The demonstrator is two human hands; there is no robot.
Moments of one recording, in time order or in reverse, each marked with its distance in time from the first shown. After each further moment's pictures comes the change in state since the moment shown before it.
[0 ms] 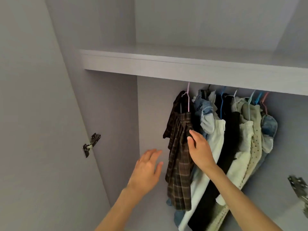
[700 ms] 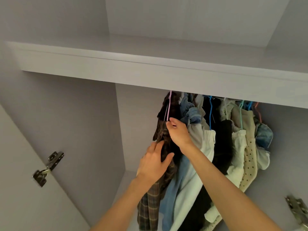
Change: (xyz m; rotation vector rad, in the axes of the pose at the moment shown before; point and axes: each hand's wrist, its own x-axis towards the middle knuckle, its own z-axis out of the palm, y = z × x) left_hand 0.132 0.023 0.067 -0.146 0.008 -0.017; right_hand 0.132 -0.001 0.006 0.345 -0.052 0.263
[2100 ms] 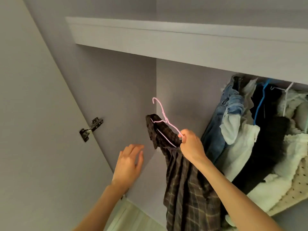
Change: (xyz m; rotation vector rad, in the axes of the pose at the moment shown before) left_hand -0.100 -0.076 -0.038 0.309 0.346 -0.153; right_hand -0.030 0.054 0.034 -0.445 -0.266 -0.228
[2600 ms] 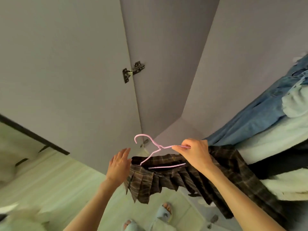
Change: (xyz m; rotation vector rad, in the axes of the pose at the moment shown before) left_hand -0.207 -0.048 -0.012 0.210 -0.438 -0.748; right_hand -0.103 0.032 0.097 -0.057 -0.317 -0.309
